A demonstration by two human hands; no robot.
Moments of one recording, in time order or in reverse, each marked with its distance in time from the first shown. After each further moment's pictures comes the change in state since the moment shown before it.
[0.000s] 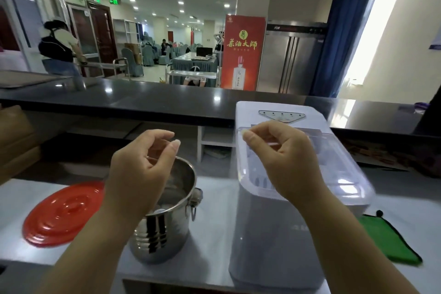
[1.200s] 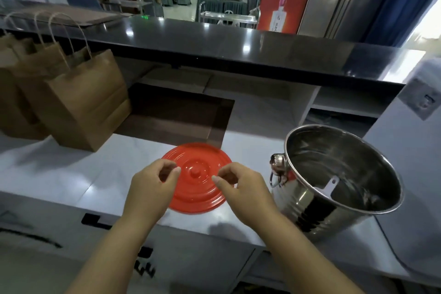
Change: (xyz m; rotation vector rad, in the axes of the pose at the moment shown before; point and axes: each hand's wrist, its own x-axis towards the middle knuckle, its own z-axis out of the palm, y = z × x) left_hand -0.012 -0.325 -0.181 0.134 -0.303 -0.572; right_hand -0.073 -0.049 0.396 -0.042 -0.517 0.513
